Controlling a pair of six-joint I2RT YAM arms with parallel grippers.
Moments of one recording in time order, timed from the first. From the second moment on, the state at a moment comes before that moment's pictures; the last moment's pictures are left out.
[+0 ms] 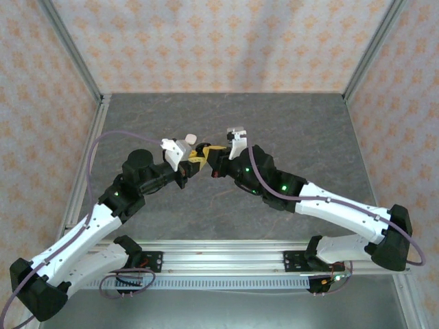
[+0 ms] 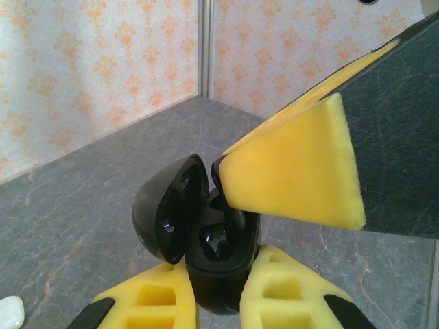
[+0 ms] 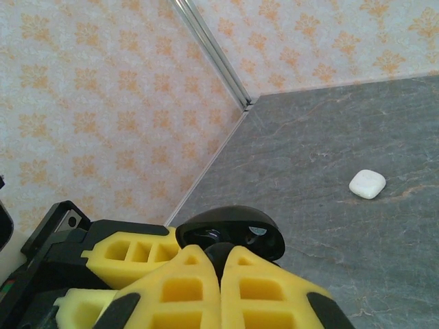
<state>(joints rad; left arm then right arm) -0.55 0.86 0.74 -0.07 0.31 0.01 1.04 1.21 1.05 -0.04 0.22 0.60</state>
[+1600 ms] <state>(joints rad) -0.58 0.91 0.76 -0.08 0.26 0.02 1.01 1.46 1.70 -0.96 0.12 0.98</state>
